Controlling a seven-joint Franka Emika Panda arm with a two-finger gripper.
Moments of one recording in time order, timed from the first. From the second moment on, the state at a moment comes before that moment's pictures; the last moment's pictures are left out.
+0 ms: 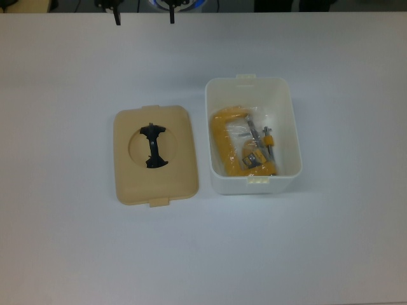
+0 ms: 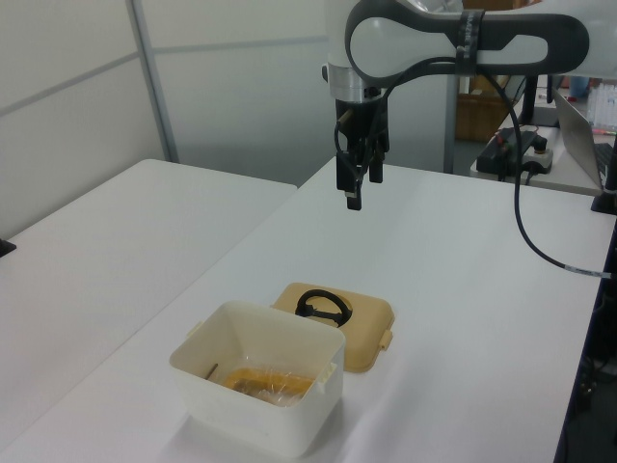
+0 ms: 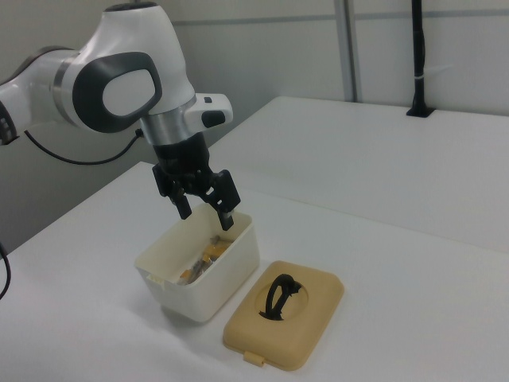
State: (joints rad) arm 0.10 -0.01 -0.07 -1.61 -0.03 1.60 -0.10
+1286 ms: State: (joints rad) arm 0.08 0.22 -0.06 -1.66 -0.05 1.82 -0.11
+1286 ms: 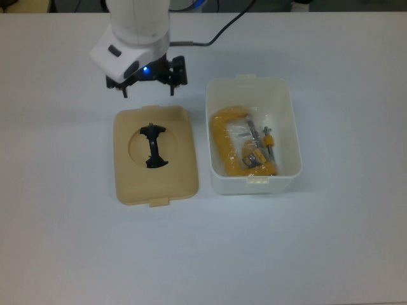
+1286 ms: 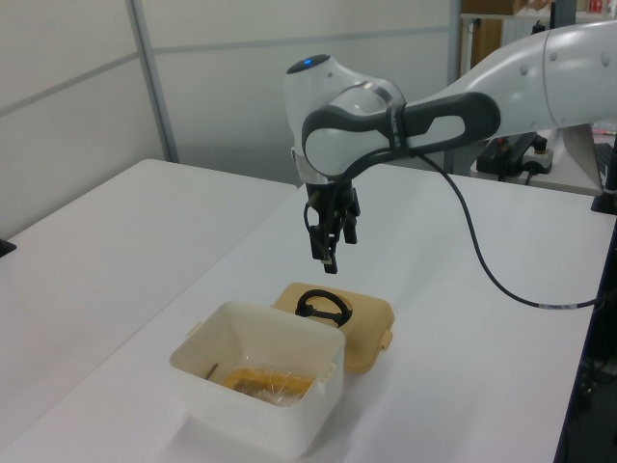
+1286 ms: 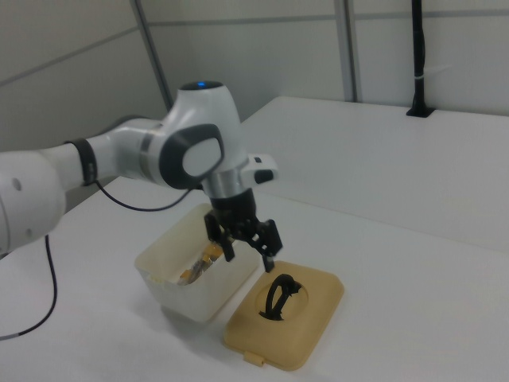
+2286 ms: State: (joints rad) arm 0.06 0.38 -0.06 -1.66 -0.13 1.95 -0.11
